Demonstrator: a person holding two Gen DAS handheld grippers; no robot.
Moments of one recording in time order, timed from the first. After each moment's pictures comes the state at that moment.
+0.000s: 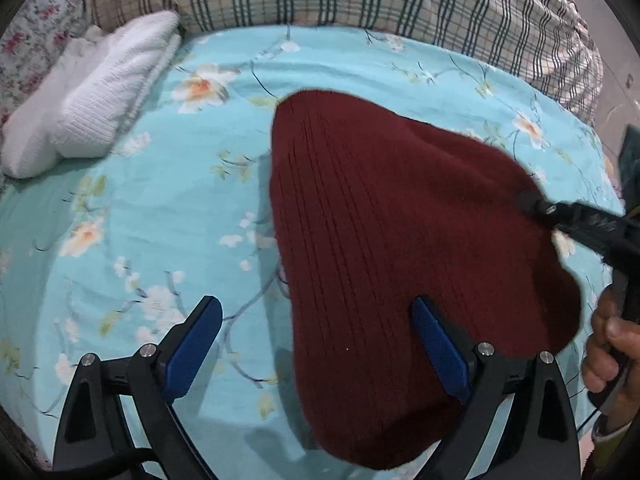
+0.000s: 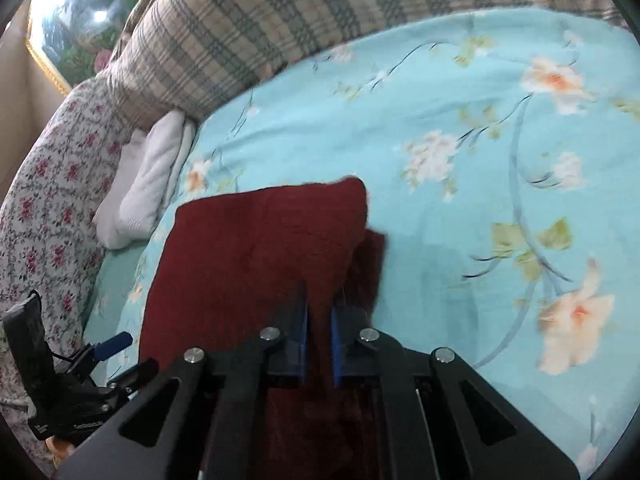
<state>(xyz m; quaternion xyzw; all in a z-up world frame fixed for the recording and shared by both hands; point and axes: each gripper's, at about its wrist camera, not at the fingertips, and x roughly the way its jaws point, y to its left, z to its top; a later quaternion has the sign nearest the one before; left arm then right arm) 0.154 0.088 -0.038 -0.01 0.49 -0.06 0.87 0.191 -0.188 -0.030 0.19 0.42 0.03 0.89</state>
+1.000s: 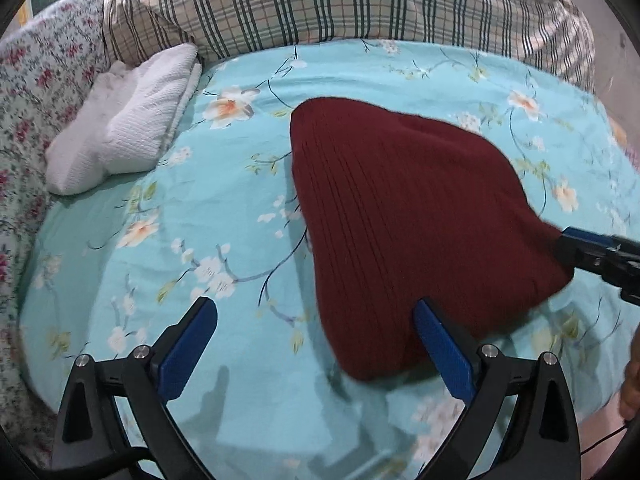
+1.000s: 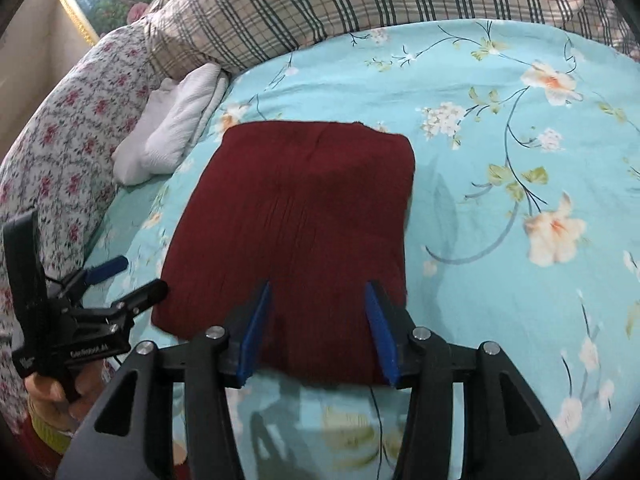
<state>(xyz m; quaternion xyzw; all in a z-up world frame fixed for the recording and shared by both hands) 0.086 0.080 -0.011 0.08 0.46 -0.01 0.89 0.120 -0.142 -0.020 0.12 0.45 0.07 0.88</state>
